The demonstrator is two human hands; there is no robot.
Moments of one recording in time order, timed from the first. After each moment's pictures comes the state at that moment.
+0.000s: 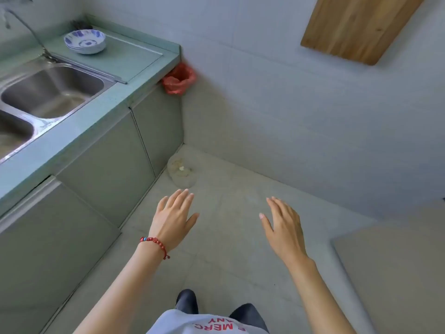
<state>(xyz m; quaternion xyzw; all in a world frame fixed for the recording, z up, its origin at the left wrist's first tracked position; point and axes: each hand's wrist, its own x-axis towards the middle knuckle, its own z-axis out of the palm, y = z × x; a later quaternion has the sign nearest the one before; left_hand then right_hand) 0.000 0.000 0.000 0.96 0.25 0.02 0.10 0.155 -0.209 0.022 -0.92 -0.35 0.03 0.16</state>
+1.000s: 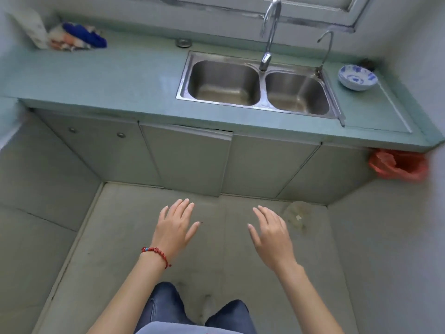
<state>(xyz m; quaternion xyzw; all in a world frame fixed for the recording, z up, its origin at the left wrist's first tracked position) -0.076 -0.052 -0.011 0.61 0.78 0.04 0.13 0.150 0.022 0.000 -0.53 -0.84 0.08 0.05</state>
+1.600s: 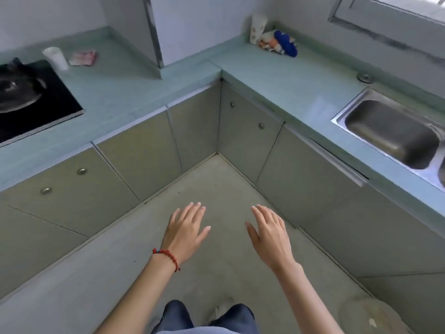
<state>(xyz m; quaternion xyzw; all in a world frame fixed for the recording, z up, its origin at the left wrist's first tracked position) -0.104 -0.259 -0.007 0.31 0.94 0.08 0.09 -0.004 -0.068 0.002 -0.15 -0.98 0.13 0.05</state>
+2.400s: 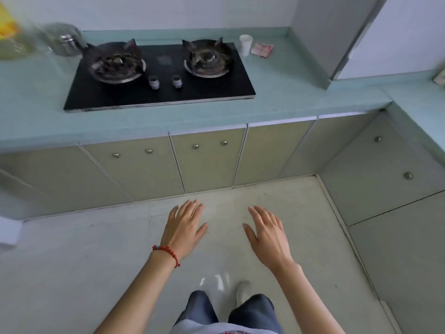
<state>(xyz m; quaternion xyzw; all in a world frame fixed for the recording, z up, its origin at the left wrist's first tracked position) -0.092 -0.610 -0.020 0.04 0.99 0.11 0.04 -0.099 -0.396 0.000 0.11 -0.98 0.15 -0.03</state>
